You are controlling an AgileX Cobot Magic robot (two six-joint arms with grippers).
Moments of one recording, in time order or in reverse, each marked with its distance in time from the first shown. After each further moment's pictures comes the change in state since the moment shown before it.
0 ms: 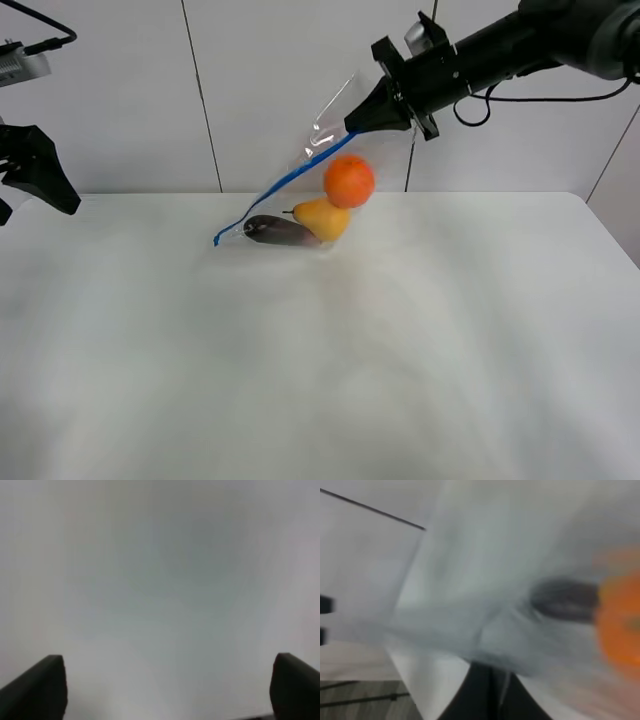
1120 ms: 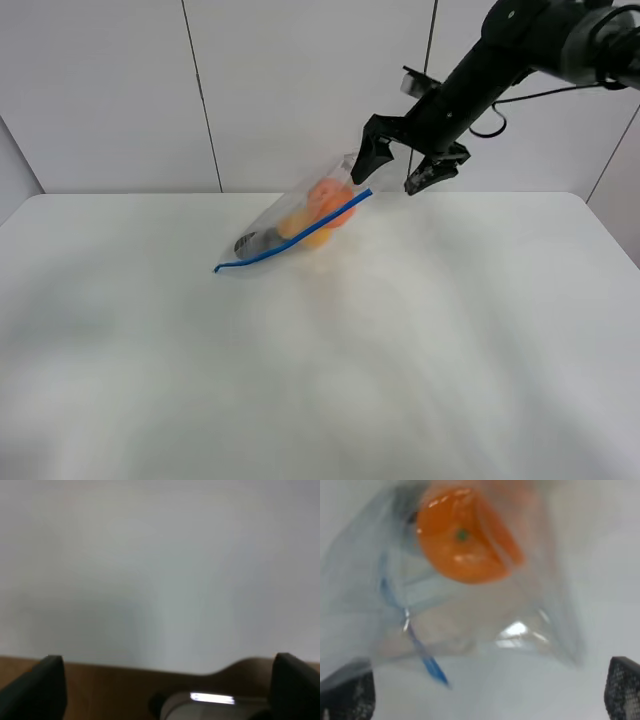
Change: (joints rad) left arm 0.000 -0.872 0.701 0.203 -0.079 -0.192; right arm 0.066 -0.025 0.000 -0.540 0.001 0.195
